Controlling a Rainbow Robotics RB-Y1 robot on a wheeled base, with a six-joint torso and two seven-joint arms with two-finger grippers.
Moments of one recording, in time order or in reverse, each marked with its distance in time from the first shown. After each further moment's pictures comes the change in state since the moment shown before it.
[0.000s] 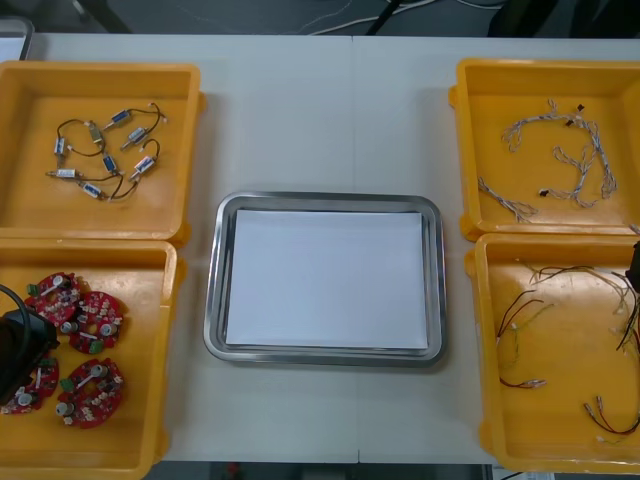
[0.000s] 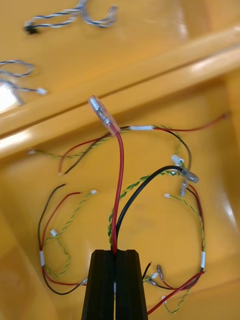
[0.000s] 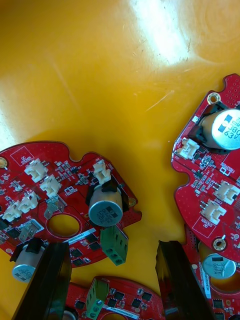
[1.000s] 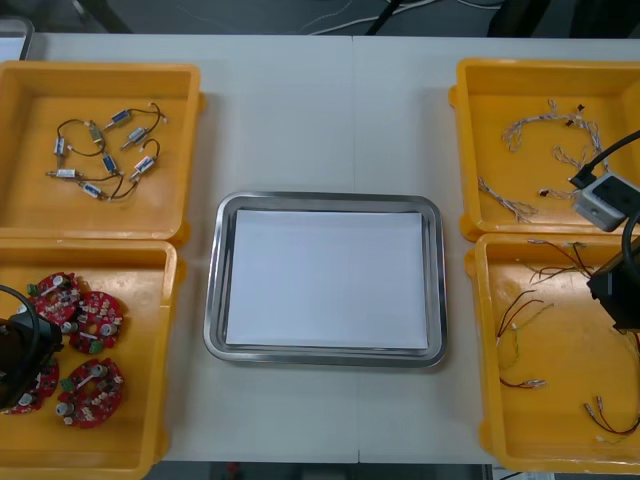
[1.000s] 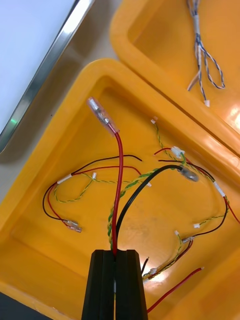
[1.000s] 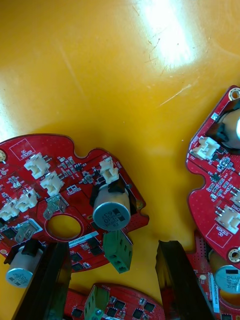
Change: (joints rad) right arm -0.065 -0.248 0.204 -0.155 -0.296 0.003 0.508; left arm 0.000 -0.019 -0.021 0.013 -0.043 -0.013 0.038
